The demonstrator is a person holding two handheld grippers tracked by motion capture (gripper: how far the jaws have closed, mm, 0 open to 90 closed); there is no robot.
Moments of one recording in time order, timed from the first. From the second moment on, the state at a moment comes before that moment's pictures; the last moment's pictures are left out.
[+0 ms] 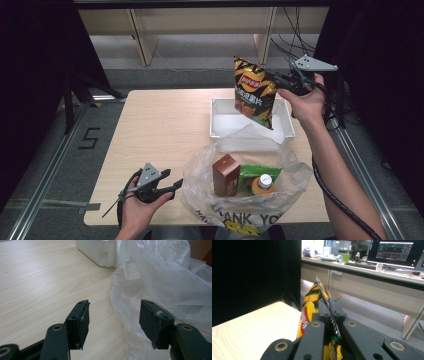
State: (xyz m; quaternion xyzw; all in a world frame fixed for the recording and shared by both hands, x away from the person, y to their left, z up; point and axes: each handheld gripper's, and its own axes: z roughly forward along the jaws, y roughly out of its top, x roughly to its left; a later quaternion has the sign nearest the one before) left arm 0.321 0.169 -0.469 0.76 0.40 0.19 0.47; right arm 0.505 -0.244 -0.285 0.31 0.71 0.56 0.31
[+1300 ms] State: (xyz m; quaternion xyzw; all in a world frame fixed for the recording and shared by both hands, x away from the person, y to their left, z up) left arm 0.321 0.170 -0.469 0.76 0.40 0.19 0.47; right arm 0.541 -0.237 -0.334 0.36 0.72 0.52 0.28
